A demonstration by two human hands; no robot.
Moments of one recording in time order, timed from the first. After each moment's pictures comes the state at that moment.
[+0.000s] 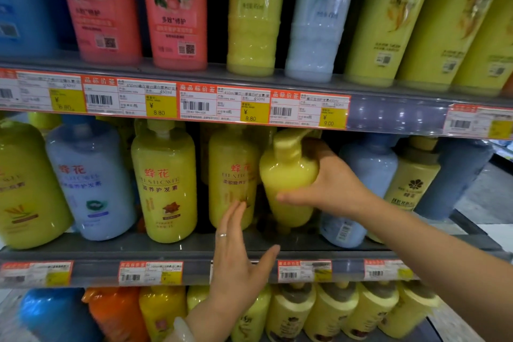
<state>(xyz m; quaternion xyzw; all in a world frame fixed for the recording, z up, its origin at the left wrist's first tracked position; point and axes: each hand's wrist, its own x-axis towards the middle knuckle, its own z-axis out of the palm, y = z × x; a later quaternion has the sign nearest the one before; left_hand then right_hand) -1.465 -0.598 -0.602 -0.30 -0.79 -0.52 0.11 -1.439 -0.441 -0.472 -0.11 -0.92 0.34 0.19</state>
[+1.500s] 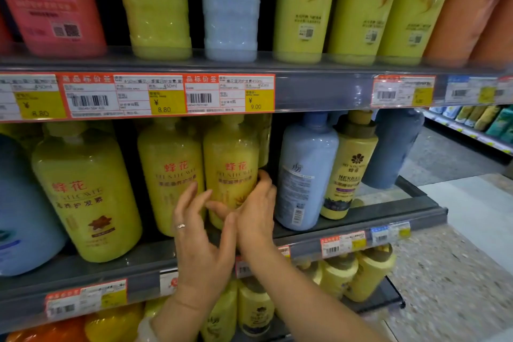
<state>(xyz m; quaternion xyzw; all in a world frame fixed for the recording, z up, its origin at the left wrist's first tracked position) -1.469 -0.564 -0.591 -0.31 -0.72 -0.57 0.25 -1.456 -0.475 -0.567 -0.32 -0.80 0.42 0.28</state>
